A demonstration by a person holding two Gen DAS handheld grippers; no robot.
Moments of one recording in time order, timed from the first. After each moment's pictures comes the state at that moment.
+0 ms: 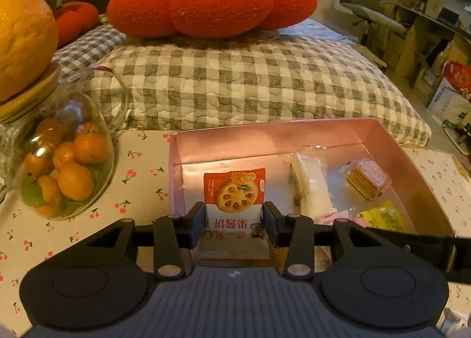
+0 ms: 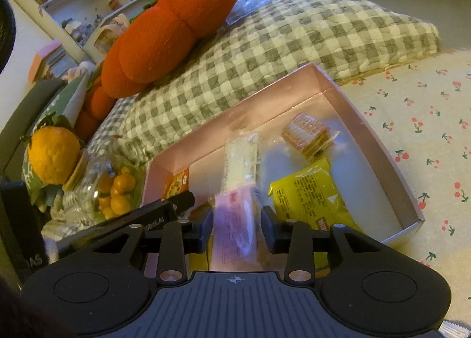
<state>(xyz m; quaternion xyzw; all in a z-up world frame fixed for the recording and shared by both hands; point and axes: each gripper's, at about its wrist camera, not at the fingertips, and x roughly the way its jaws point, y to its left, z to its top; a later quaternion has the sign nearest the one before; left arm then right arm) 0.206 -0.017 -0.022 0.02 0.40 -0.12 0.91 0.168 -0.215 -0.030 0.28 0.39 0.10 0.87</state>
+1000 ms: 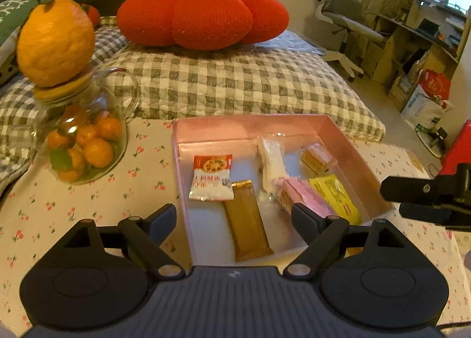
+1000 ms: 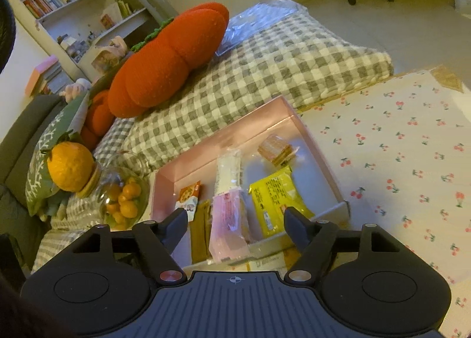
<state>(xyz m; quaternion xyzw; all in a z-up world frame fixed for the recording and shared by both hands) 0.146 0.003 0.012 0.00 0.40 -0.16 0.90 0.096 -0.238 0.024 0.27 0.37 0.06 0.89</state>
